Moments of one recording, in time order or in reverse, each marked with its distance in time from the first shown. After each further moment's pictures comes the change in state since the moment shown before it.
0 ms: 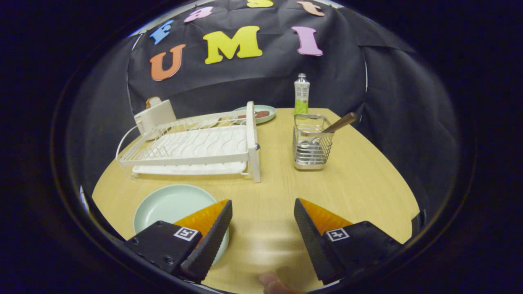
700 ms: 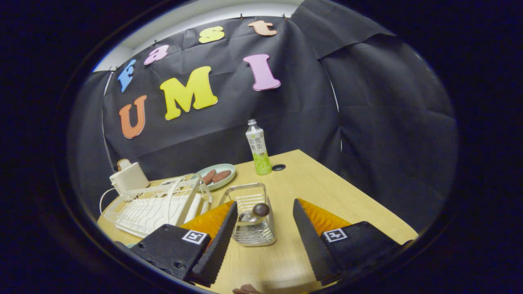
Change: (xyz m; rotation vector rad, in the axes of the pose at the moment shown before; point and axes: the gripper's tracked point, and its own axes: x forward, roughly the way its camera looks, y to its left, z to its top) arm 0.064 -0.106 0.124 0.162 -0.336 -0.028
